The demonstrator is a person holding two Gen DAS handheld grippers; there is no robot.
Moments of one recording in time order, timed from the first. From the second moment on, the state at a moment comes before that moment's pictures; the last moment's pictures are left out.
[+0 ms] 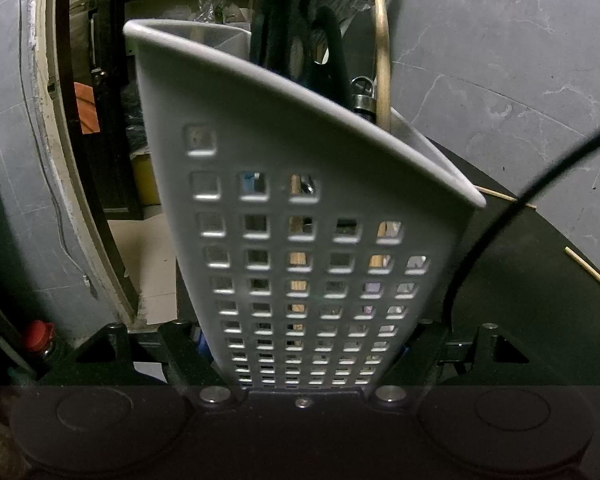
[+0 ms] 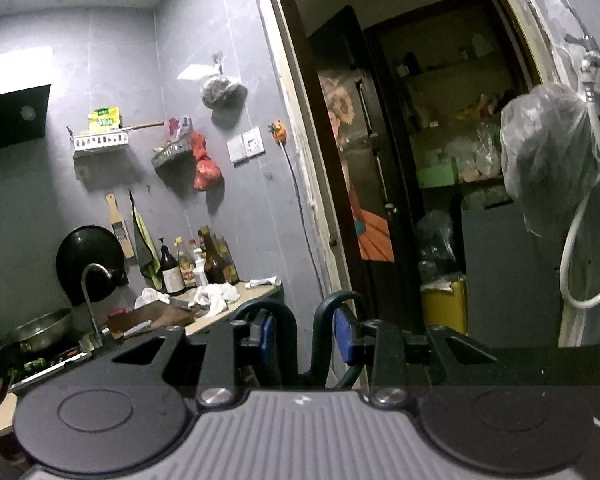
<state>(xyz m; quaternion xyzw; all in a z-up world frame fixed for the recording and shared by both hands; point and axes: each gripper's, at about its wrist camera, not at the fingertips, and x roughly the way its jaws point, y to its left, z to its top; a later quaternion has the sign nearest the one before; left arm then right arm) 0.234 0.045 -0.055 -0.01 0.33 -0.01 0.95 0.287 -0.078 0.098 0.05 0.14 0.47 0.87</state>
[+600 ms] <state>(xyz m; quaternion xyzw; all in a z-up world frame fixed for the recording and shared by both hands) 0.235 0.042 -0.055 0.00 0.33 -0.01 0.94 0.281 -0.091 0.078 0.05 0.18 0.46 0.87</state>
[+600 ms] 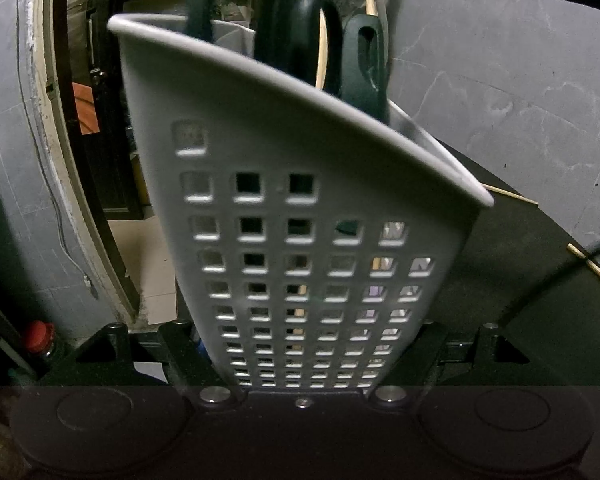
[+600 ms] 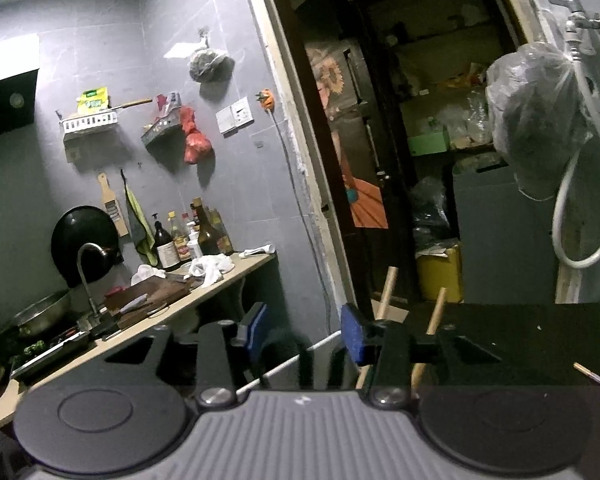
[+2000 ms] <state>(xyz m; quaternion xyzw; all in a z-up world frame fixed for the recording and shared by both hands) 0.245 0.028 -0.050 0.03 0.35 -0.02 0.94 0.251 -0.297 -0.103 0.07 0.34 -0.04 0.94</state>
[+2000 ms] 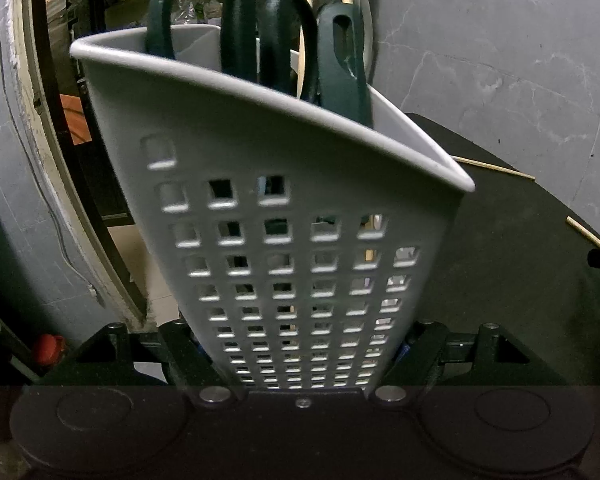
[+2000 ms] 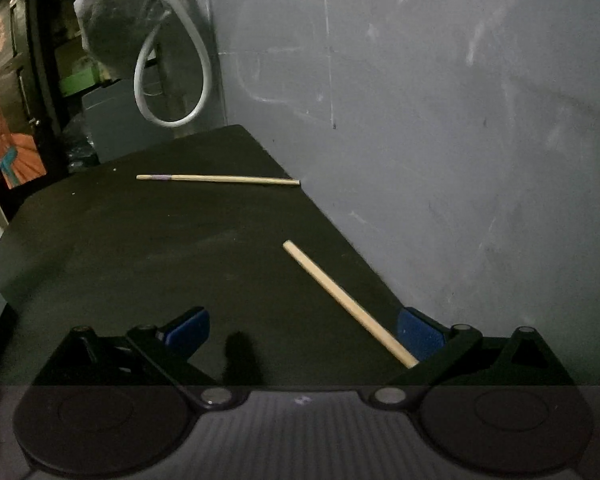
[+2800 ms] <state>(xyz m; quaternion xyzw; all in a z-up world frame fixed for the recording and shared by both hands) 0.244 0.032 -0.050 0.03 0.35 -0.02 0.94 0.241 -0.274 -0.084 0.08 0.38 0.06 0.92</state>
